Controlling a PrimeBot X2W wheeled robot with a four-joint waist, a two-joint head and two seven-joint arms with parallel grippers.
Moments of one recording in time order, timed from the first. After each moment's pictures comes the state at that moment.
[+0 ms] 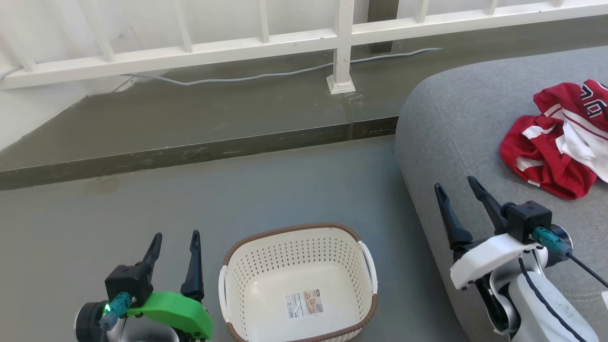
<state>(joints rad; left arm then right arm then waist) 0.01 0.12 -0.30 0.11 -0.39 0.12 -0.16 -0.13 -0.20 0.32 0.30 0.30 0.01 -0.25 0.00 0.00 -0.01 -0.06</state>
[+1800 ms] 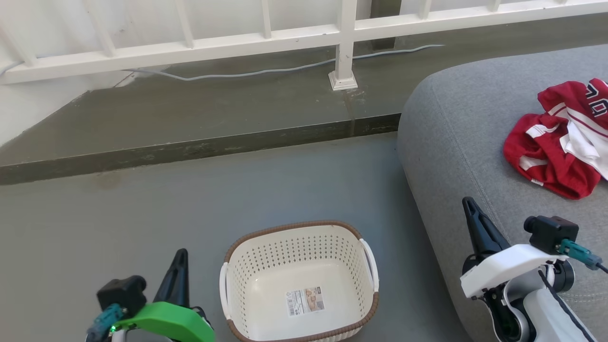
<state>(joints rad) 0.07 0.08 -0.28 0.08 -0.51 0.10 -0.11 -0.03 -0.18 0.26 0.22 0.53 0.01 -0.17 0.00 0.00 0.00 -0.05</state>
